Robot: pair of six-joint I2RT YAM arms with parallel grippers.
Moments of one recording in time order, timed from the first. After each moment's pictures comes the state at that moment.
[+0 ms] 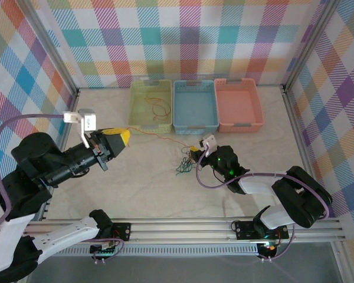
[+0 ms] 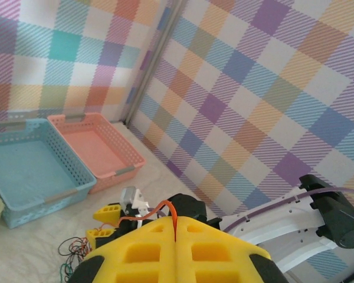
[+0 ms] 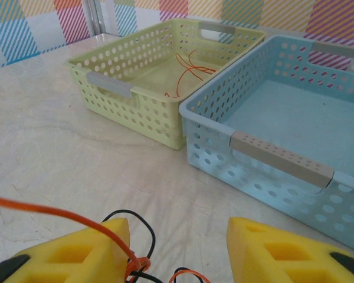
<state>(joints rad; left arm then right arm) -0.79 0.78 1.51 -0.80 0.08 -0.45 0.69 1.42 0.42 0.76 0.04 0.02</state>
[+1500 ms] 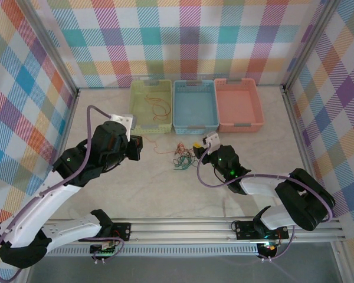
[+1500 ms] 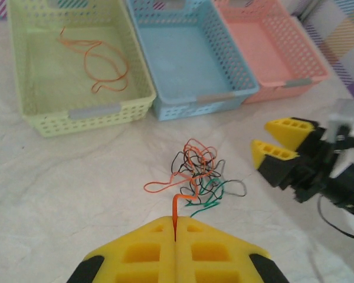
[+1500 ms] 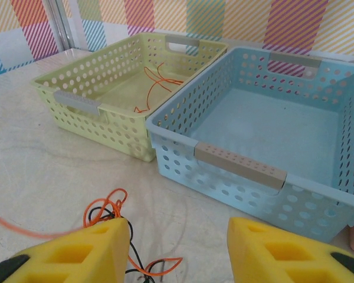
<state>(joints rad) -0.74 0.97 1.28 -0.95 -0.24 -0.46 0.69 1.39 0.41 0.76 0.15 0.04</state>
